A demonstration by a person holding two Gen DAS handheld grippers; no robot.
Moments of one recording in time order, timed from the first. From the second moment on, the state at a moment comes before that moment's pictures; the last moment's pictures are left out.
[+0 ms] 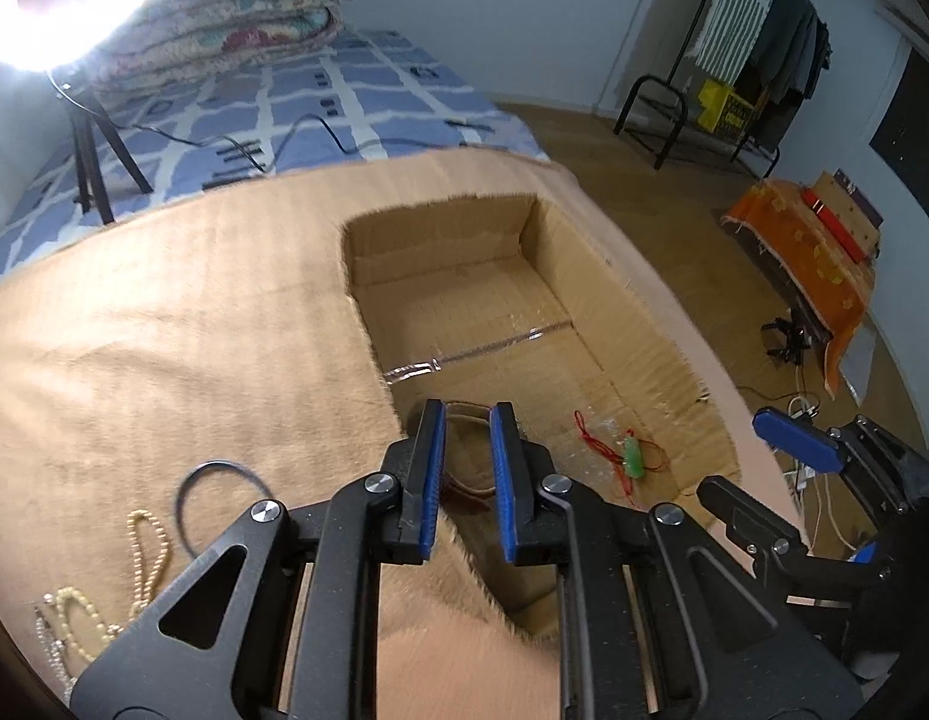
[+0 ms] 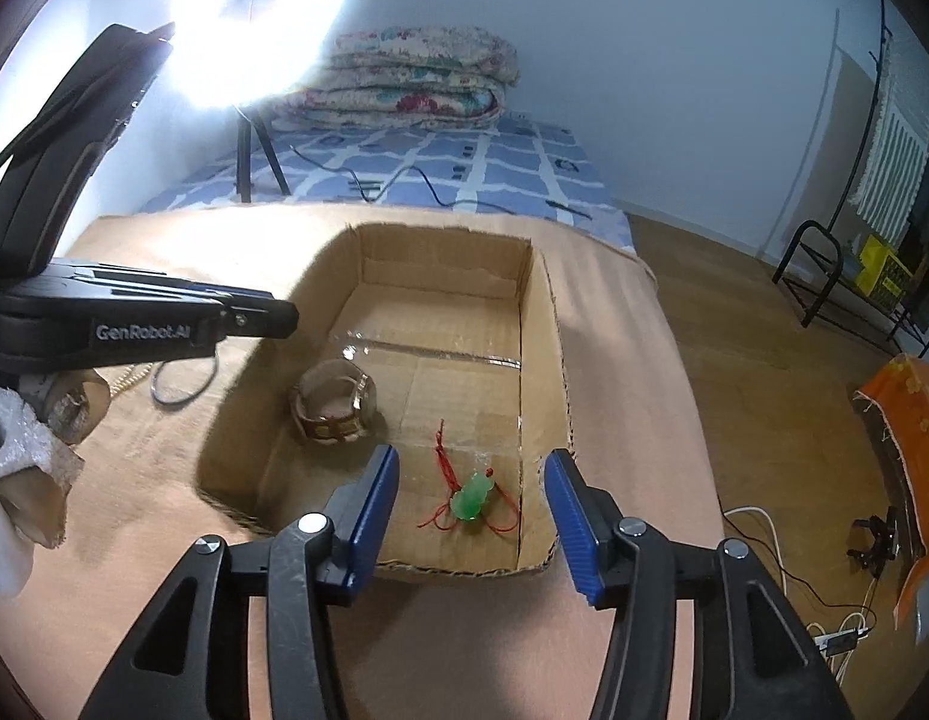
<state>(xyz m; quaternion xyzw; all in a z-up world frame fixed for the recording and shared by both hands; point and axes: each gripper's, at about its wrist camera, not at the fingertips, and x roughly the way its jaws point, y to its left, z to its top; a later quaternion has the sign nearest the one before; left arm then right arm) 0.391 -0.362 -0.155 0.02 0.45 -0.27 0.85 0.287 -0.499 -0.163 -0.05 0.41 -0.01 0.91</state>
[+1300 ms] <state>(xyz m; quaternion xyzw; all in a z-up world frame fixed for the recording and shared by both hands) 0.272 0.025 -0.127 -0.12 0.44 -0.15 0.88 0.252 -0.334 -0.118 -0.02 0.39 0.13 0.91</state>
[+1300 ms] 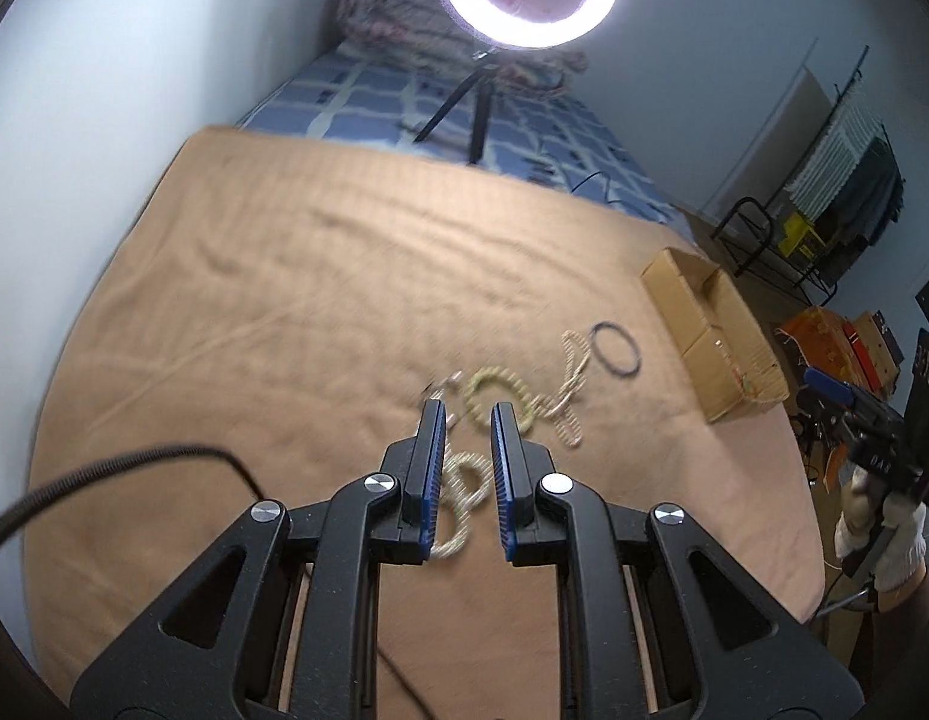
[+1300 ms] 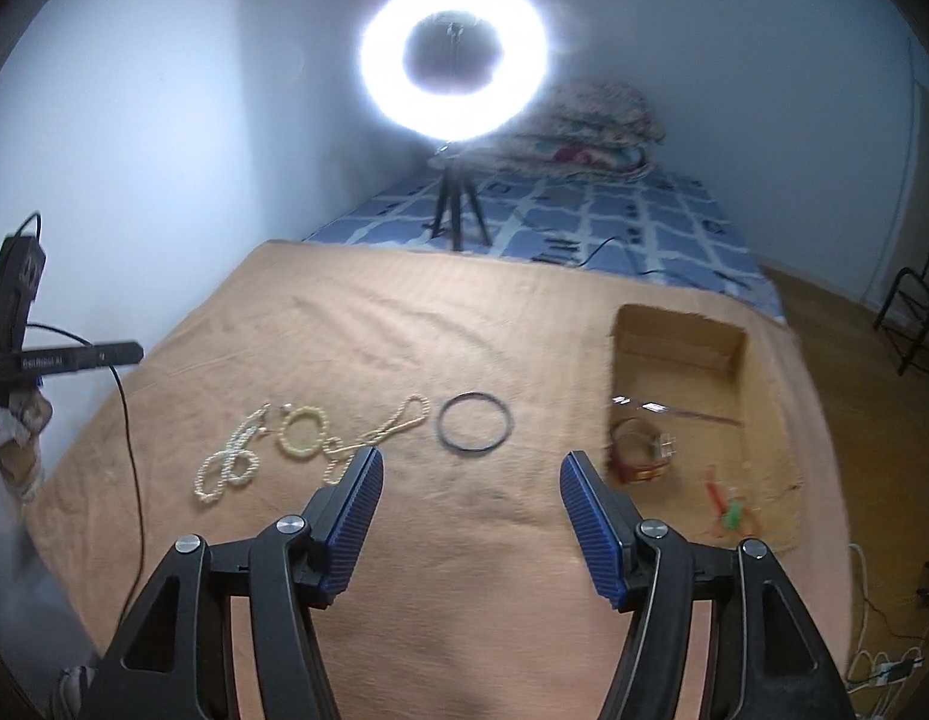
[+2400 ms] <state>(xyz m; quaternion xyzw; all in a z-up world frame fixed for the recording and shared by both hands) 0.299 0.025 -0.244 -0.20 0.54 -0.16 0.80 0.349 -0.270 -0.235 0.16 0.52 0.14 0.82</state>
